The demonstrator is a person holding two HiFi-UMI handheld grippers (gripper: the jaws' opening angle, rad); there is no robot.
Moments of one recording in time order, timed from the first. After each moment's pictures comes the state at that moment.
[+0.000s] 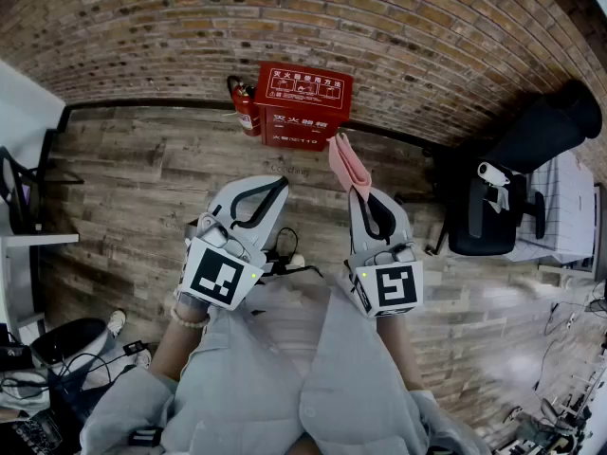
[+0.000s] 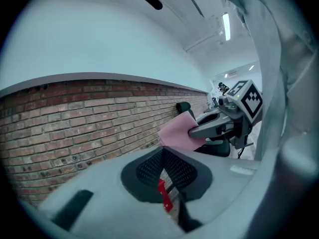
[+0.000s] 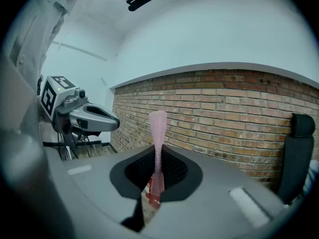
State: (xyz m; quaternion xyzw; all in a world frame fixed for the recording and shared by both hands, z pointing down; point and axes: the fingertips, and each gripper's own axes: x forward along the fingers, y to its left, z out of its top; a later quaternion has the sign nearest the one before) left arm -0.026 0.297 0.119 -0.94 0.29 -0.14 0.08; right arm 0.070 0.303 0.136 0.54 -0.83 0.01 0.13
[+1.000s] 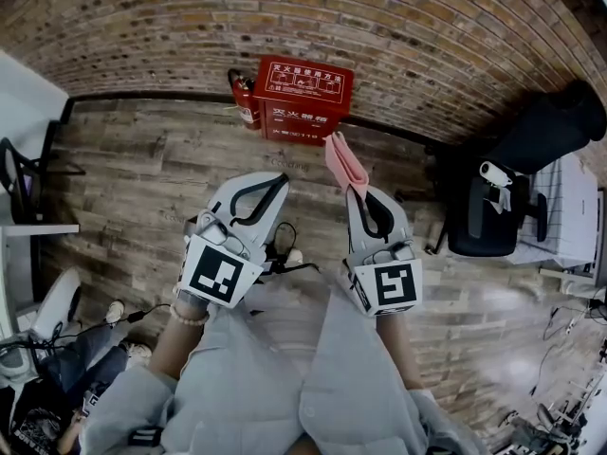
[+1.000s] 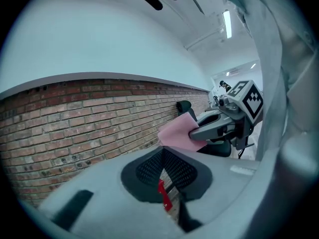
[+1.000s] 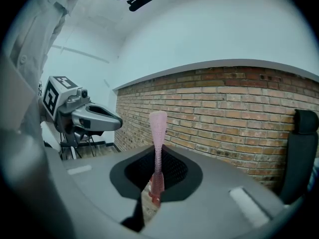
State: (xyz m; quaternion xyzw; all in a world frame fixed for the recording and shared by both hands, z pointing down) left arm -0.005 0.303 0.120 -0.94 0.30 -0.14 0.08; right arm 0.085 0.309 0.141 0.53 -0.84 0.02 0.12
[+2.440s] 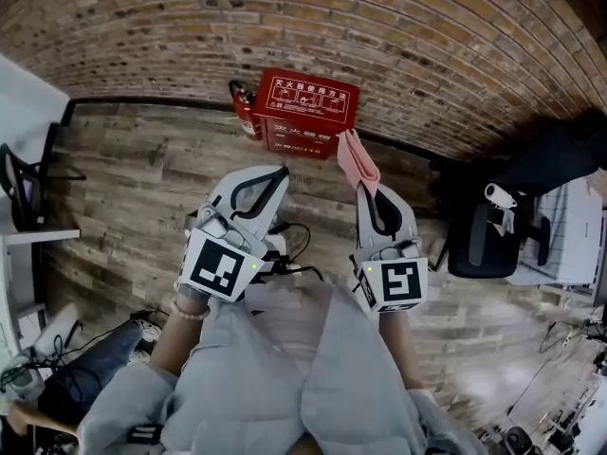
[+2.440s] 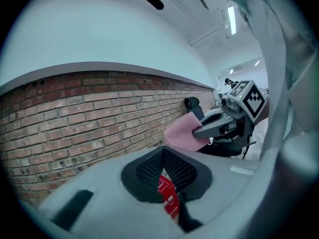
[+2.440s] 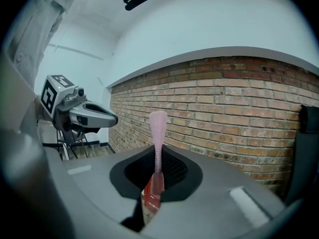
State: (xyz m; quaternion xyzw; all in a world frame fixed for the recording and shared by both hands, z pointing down) left arm 0.004 0.205 0.131 -0.93 0.32 -0.15 0.08; right arm 0.111 0.212 0.156 0.54 -0.83 0.02 0.12
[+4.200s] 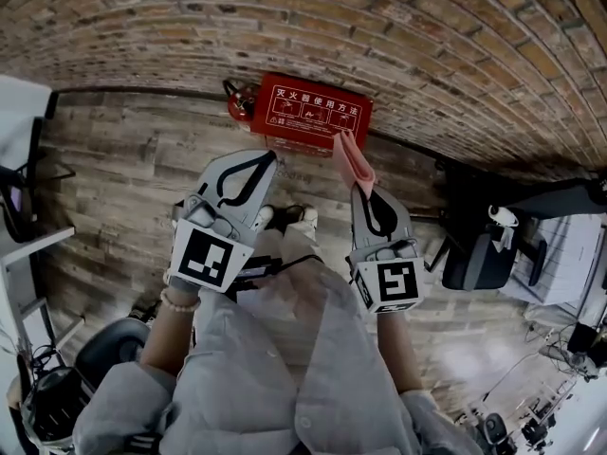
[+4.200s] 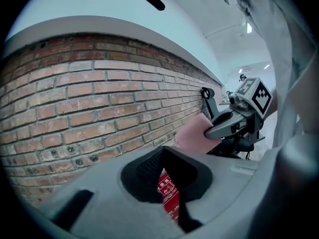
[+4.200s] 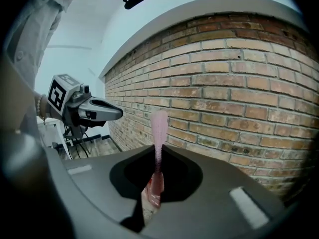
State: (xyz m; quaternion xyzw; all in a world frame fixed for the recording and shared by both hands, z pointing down) left arm -0.028 0.010 0.183 -0.93 0.33 -0.18 0.03; right arm 0.090 0.044 0.218 0.51 -0.83 0.11 0.18
